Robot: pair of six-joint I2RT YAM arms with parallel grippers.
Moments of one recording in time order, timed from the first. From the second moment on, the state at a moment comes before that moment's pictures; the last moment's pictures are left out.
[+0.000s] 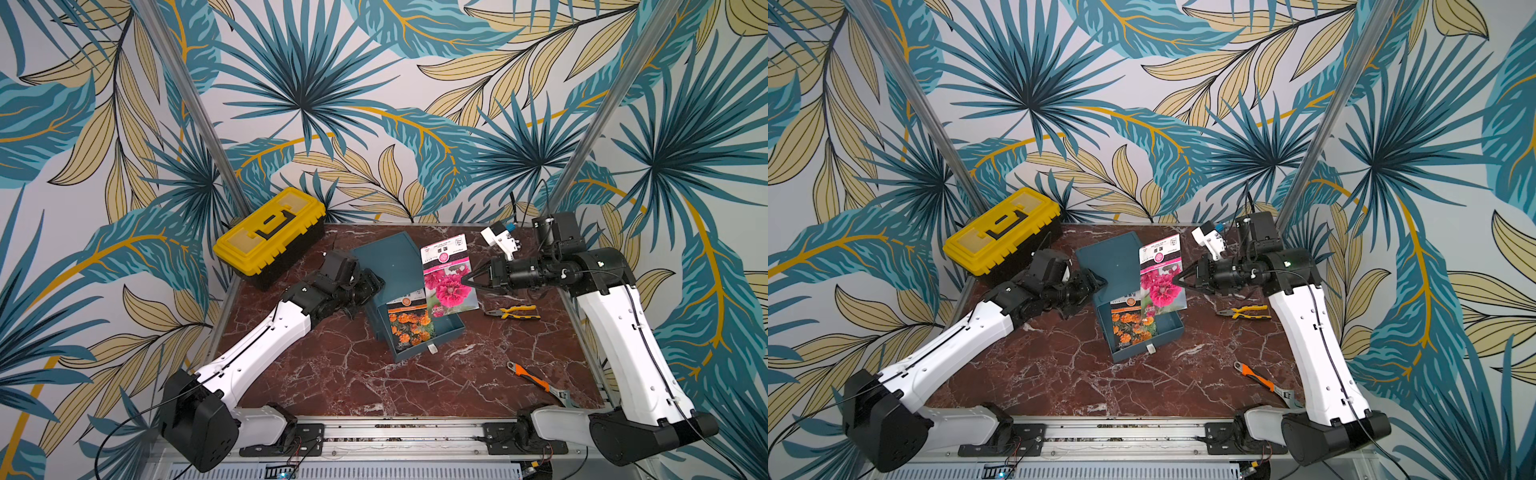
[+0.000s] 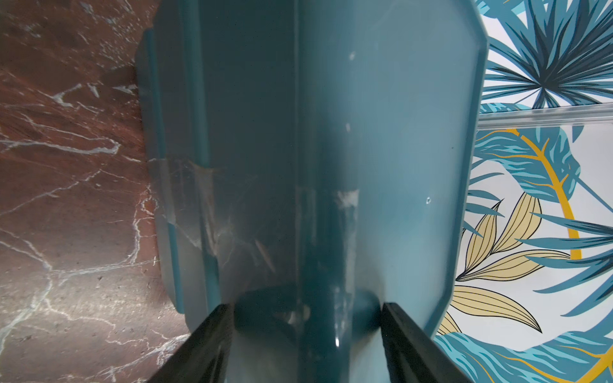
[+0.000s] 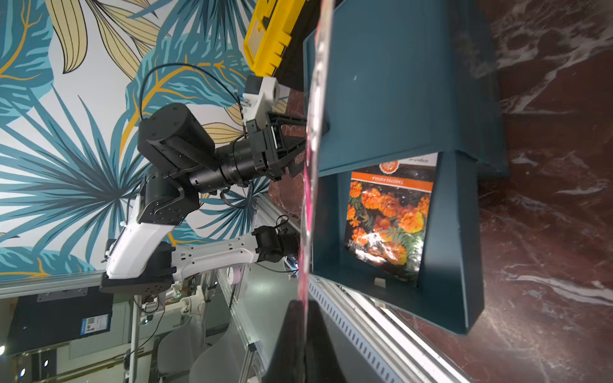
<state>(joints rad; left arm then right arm) -0.53 1.31 1.11 -0.54 0.20 -1.18 0.14 1.31 1.67 -1.24 -0.84 0.34</state>
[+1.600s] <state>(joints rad) -0.53 1.36 1.13 -0.51 0.27 -1.17 -0.11 2.10 1.92 -1.14 -0.16 0.20</state>
